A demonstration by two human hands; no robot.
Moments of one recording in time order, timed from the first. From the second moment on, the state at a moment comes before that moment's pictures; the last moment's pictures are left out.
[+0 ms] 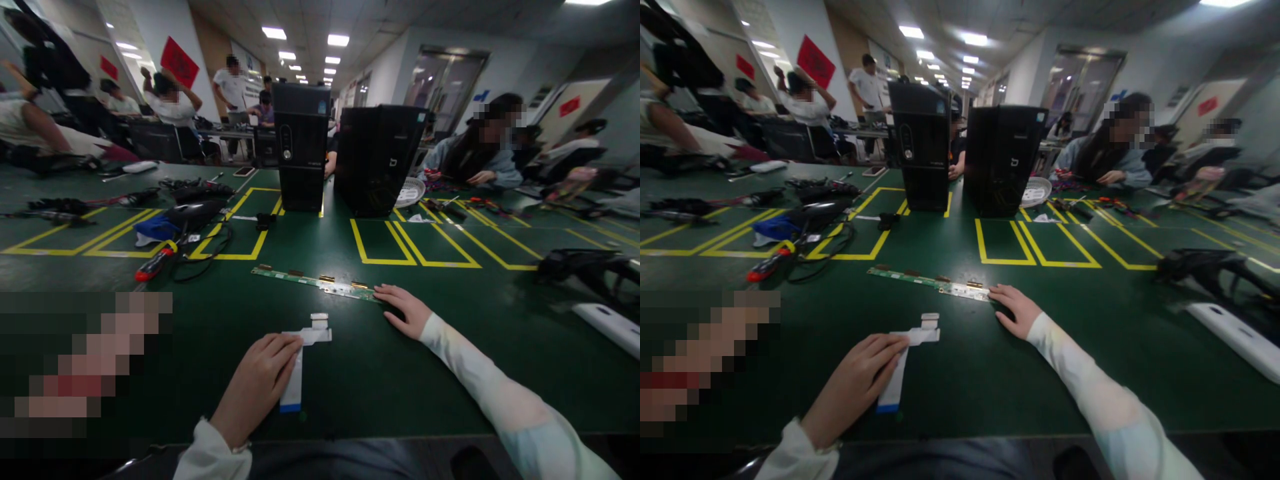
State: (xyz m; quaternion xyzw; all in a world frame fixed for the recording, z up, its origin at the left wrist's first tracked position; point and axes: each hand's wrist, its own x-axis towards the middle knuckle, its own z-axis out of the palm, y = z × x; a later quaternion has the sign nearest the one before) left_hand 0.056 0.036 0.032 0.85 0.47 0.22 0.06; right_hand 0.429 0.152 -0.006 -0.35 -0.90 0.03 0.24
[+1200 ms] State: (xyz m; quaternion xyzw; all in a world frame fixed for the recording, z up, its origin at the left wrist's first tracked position) left_hand 0.077 0.049 0.044 0.89 0.41 0.18 0.08; right_hand 0.347 0.147 0.007 -0.35 -0.91 0.01 0.22
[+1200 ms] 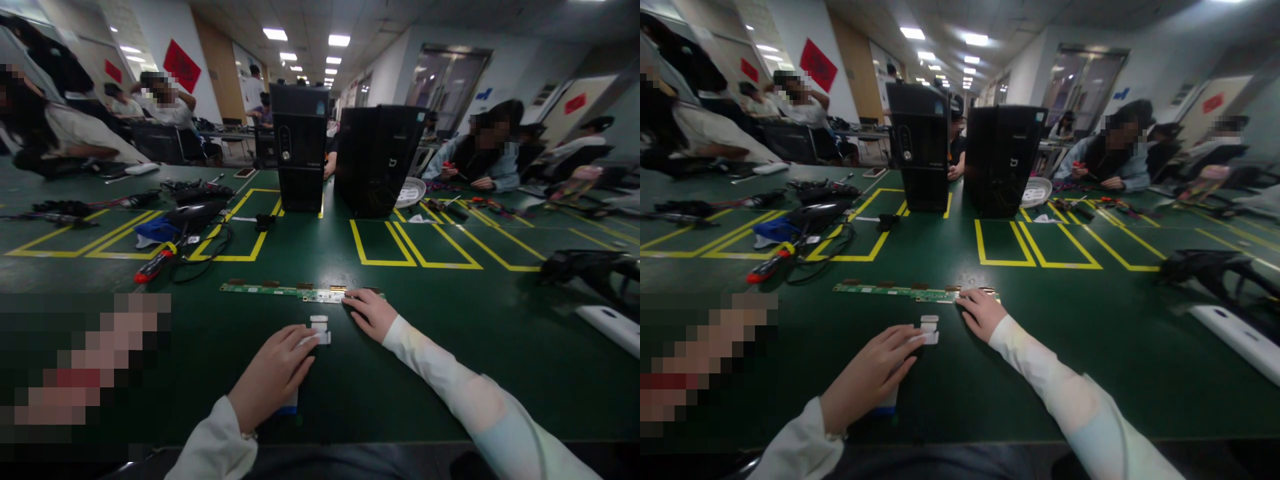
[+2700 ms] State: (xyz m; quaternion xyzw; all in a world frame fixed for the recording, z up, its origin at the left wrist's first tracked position) left_hand 0.111 0.072 0.037 0.90 0.42 0.09 0.09; right_hand 0.345 0.143 0.003 -0.33 -0.91 0.02 0.23
